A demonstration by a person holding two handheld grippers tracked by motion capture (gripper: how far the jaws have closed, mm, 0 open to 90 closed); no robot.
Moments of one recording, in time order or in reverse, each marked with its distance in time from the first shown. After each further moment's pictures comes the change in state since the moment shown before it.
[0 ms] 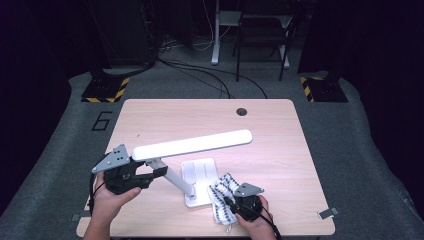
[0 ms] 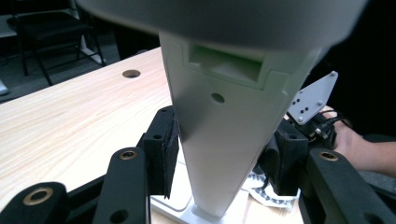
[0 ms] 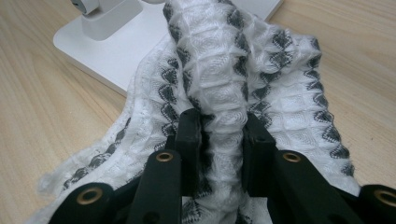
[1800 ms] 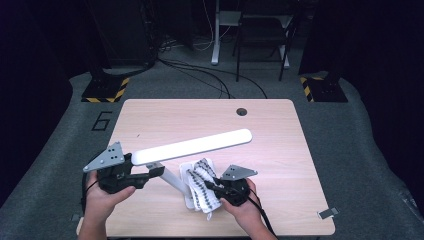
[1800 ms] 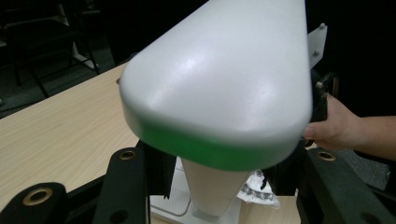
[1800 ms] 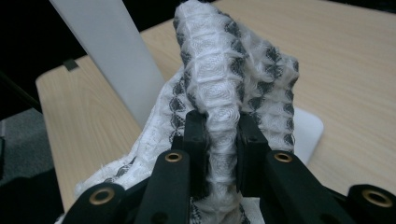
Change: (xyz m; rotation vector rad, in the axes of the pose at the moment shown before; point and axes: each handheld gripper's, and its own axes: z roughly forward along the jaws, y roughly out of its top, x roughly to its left) left arm -0.004 0.016 -0.014 0.006 -0.044 0.036; right arm 0.020 0.085 -0.017 -0.219 0.185 -0.024
